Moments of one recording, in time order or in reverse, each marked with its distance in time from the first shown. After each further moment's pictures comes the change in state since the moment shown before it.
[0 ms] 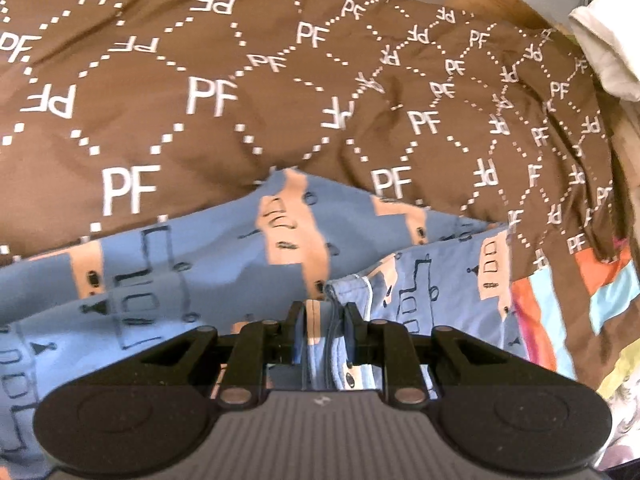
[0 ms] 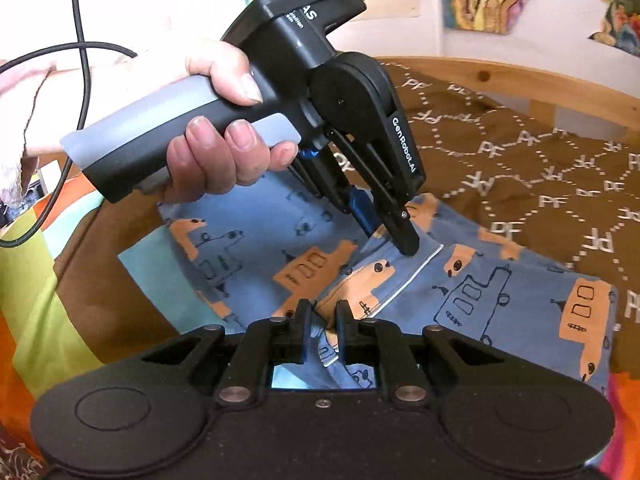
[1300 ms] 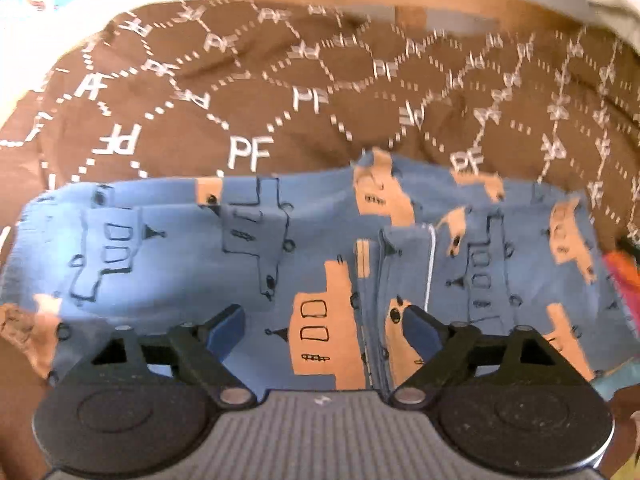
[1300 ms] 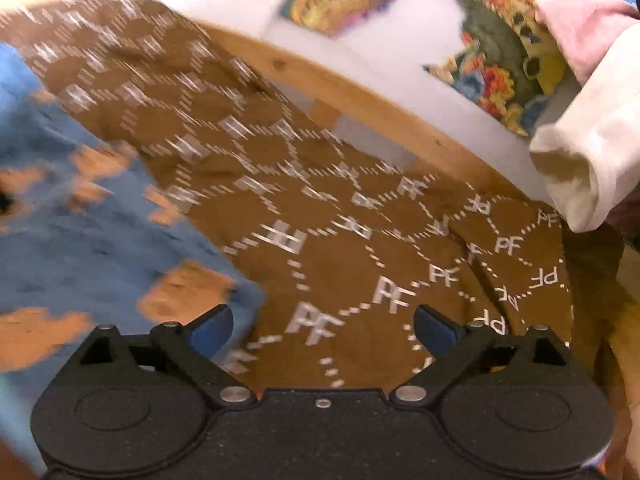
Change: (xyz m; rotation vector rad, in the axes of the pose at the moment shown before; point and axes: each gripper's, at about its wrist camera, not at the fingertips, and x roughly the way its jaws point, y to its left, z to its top) left arm -0.012 -0.032 -0.104 0.002 -0.324 0.405; right arm -0.045 -0.125 -0.020 -0.266 0.000 -0.591
